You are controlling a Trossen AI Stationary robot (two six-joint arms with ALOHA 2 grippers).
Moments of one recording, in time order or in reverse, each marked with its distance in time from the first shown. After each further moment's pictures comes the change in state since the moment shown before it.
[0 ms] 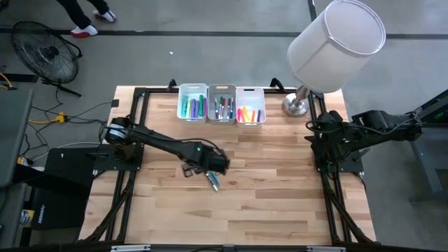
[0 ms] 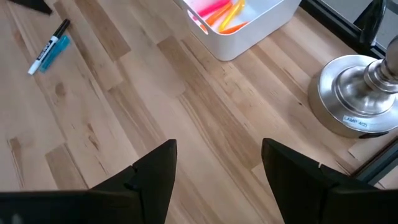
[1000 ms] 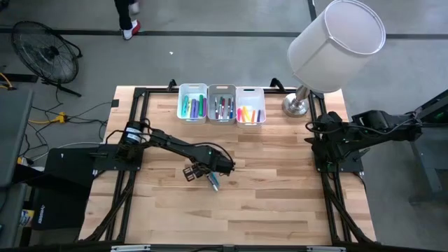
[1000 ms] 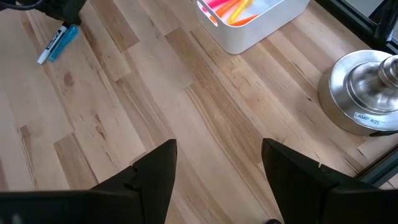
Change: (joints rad) left arm 0.026 0.184 0.006 0.011 0.130 -0.121; right arm 0.000 0.000 0.000 0.000 -0.042 -0.015
